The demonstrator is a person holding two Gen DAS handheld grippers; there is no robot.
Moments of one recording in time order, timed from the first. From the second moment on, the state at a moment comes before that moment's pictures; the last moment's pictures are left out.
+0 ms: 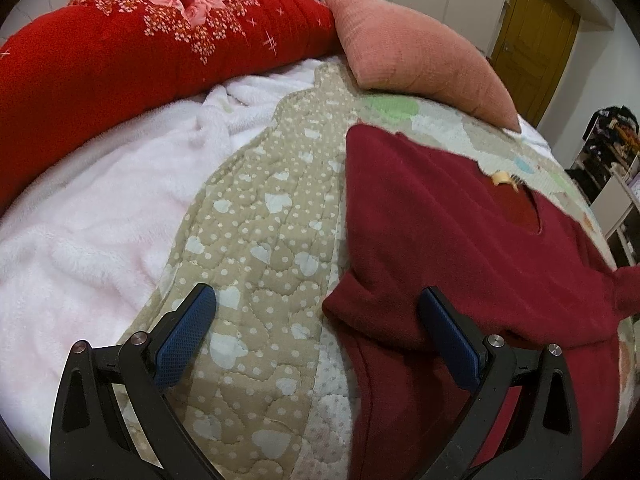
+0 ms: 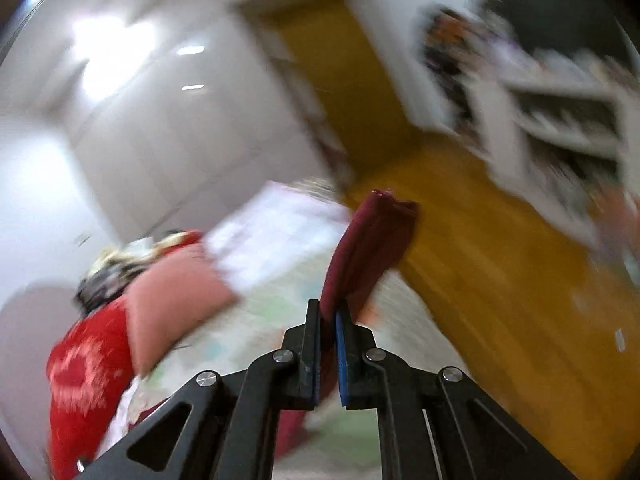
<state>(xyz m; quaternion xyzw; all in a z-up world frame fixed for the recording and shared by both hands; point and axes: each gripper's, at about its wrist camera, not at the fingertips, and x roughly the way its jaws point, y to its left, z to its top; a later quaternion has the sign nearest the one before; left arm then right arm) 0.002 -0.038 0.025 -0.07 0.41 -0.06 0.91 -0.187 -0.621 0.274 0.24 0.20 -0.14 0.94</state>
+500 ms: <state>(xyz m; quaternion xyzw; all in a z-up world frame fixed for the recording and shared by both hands) -0.012 -0.015 0.061 -0.14 0.33 -0.14 0.92 -0.021 -0.310 0.194 0.18 0.28 0.26 0.91</state>
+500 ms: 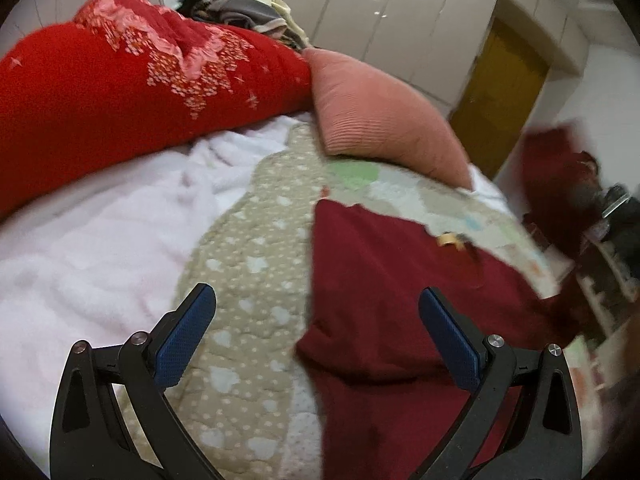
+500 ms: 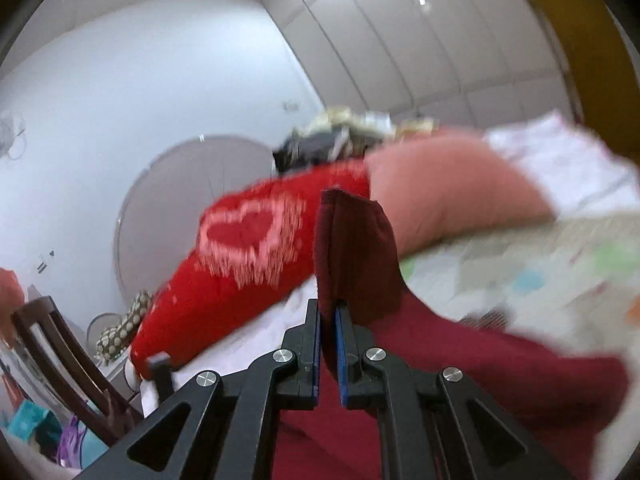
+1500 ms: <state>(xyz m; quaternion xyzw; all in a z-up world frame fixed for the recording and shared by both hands) 0.024 -0.069 0.059 -0.09 0.37 -0.17 0.91 -0.104 -0.430 0.064 -0.02 0.49 -0.01 0.87</state>
